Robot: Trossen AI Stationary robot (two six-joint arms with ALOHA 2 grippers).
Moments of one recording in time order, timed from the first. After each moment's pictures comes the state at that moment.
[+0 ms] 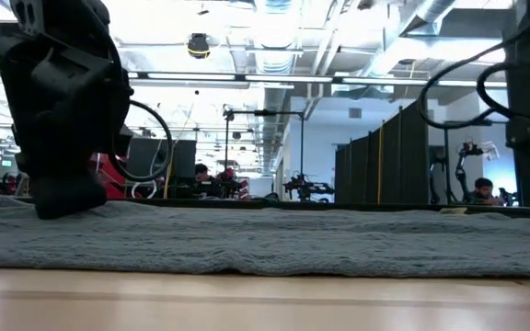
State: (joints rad) left arm -0.33 1.75 0.79 -1.01 -0.54 -1.22; right arm 0.46 1.14 0.47 -0.84 -0.08 1.64
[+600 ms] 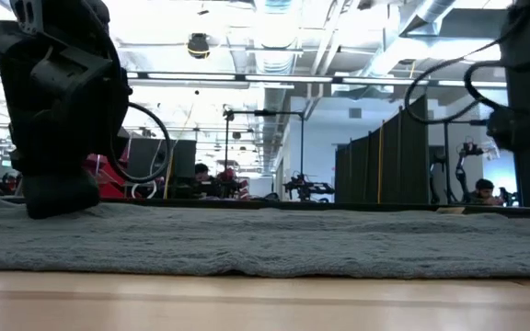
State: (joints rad) left arm -0.33 1.75 0.79 -1.02 -0.48 -1.21; right arm 0.40 1.13 0.51 -0.88 0.06 1.44
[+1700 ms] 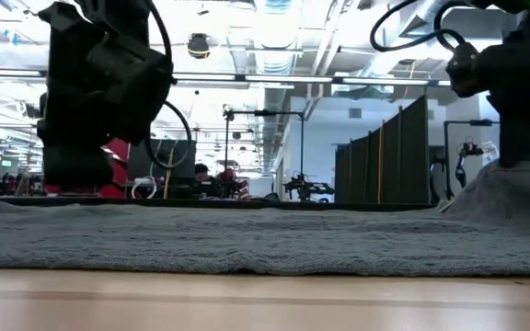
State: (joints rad) left arm -0.22 1.75 0.96 -1.24 -0.44 -1.06; right arm 0.34 1.12 0.70 -0.91 0.21 1.15
